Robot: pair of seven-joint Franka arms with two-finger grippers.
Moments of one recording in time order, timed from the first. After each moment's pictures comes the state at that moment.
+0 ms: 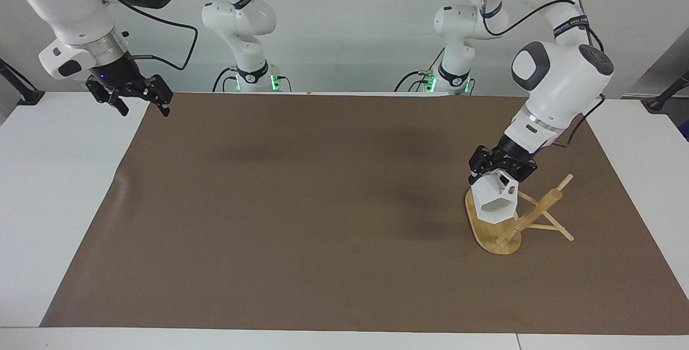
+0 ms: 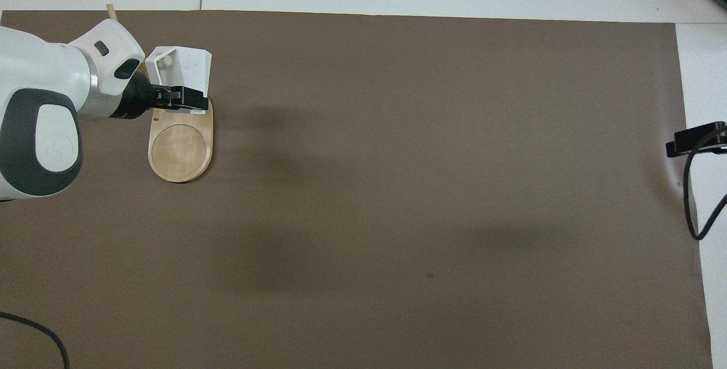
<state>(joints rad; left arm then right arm) -0.14 0.16 -0.02 -1.78 -0.32 2.13 0.10 -0.06 0.01 -0.10 -1.60 0.00 1.59 -0.13</state>
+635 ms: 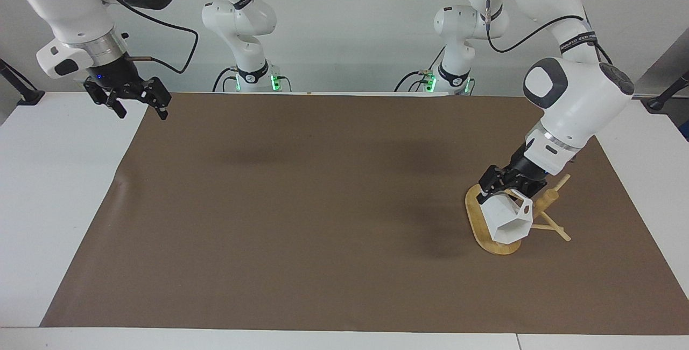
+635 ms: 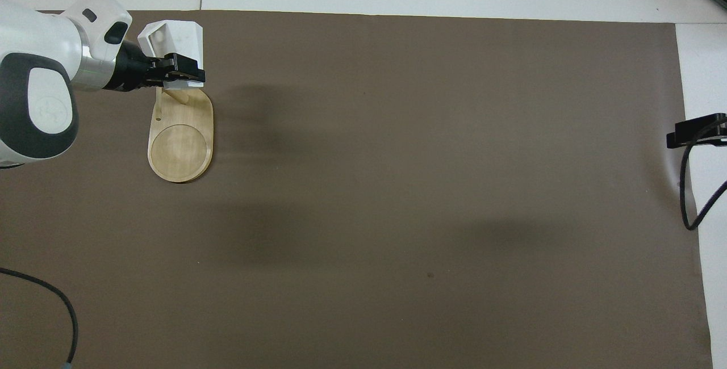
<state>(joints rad) -0.11 0.28 -0.02 -1.63 -0.36 2.11 0.03 -0.06 0.01 -0.09 -1.60 0.00 1.63 -0.04</state>
